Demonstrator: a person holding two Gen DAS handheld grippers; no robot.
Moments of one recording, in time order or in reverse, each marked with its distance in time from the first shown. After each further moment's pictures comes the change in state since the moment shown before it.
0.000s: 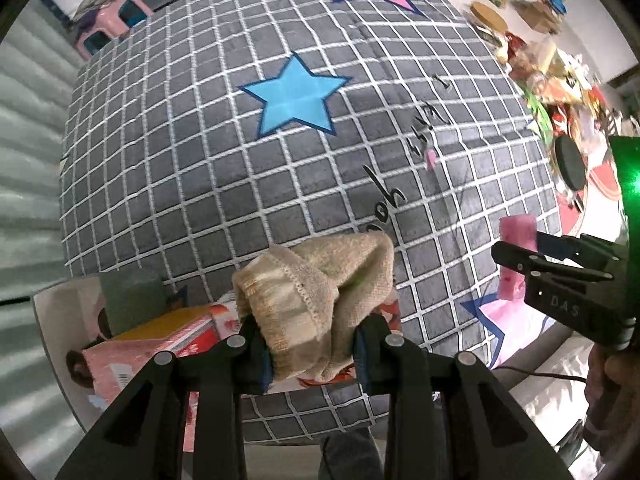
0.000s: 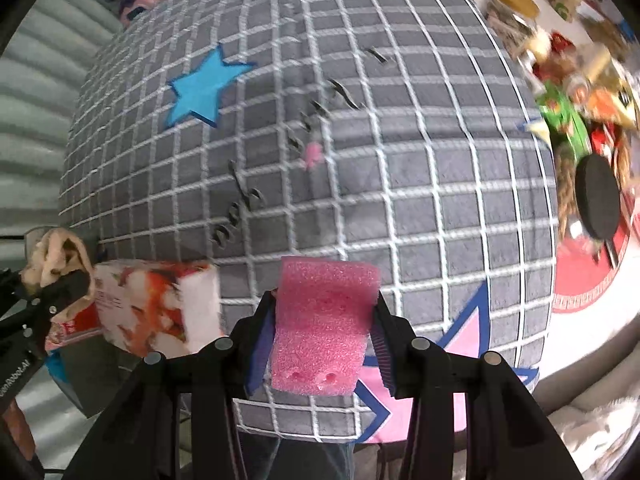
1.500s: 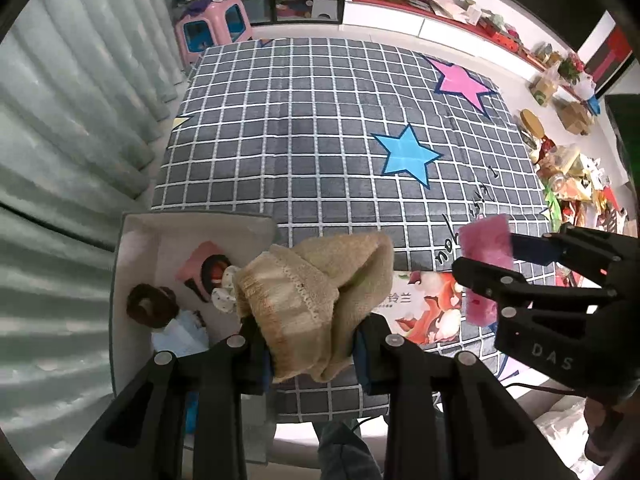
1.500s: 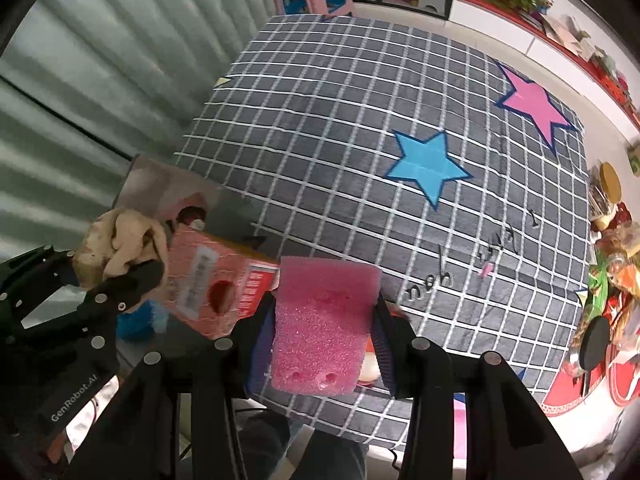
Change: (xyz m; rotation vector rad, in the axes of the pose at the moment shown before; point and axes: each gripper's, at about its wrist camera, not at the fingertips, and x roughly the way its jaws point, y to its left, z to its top) left arm -0.097 0.130 -0.091 -0.271 -0.206 0.000; right arm -0.075 0.225 -0.008 -0.443 -0.095 0.039
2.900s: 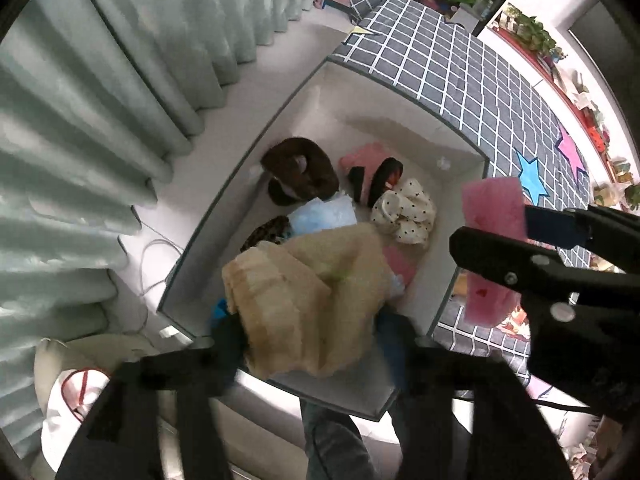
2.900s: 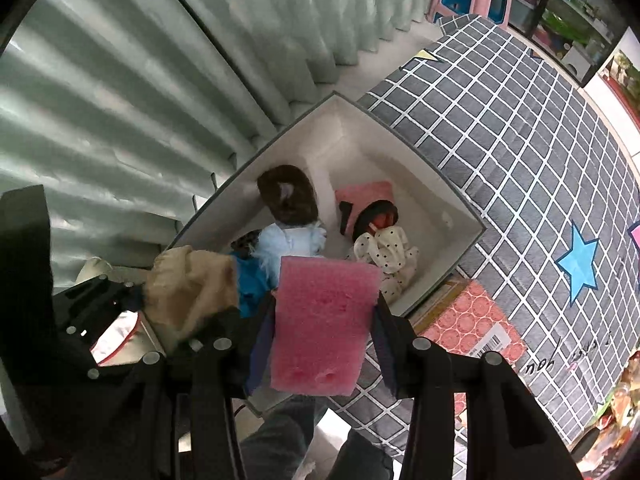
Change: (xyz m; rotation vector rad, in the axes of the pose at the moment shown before) left arm 0.021 0.160 -0.116 -0.473 0.104 0.036; right arm 0.062 0.205 -0.002 -0.404 0.112 0.124
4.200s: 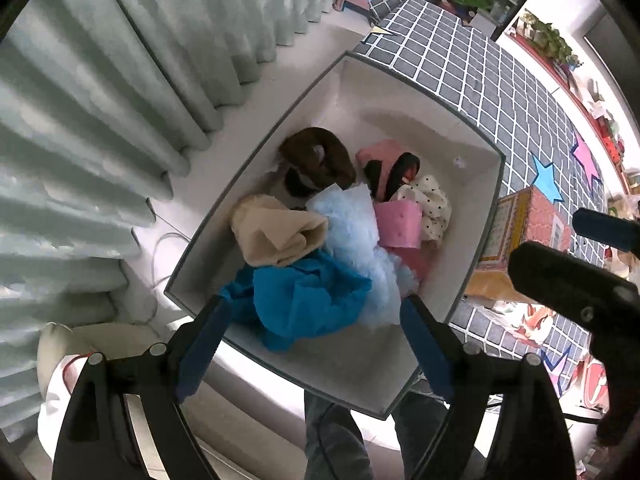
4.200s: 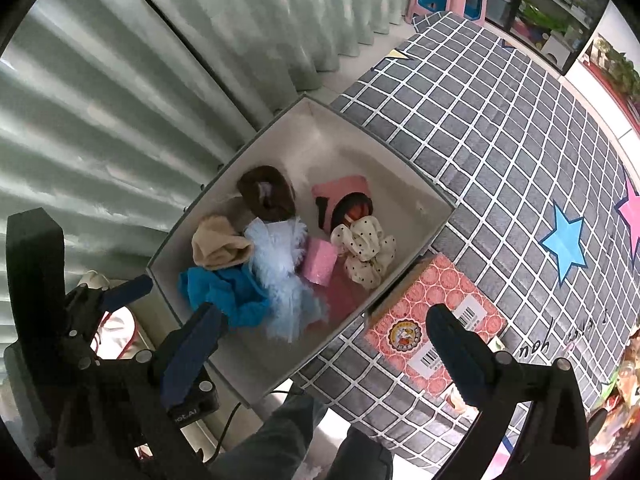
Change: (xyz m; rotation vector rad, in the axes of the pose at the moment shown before) left arm 0.004 -0.001 -0.011 -0.034 -0.024 0.061; right arm -0.015 -0.017 -0.016 0.065 -0.036 -0.027
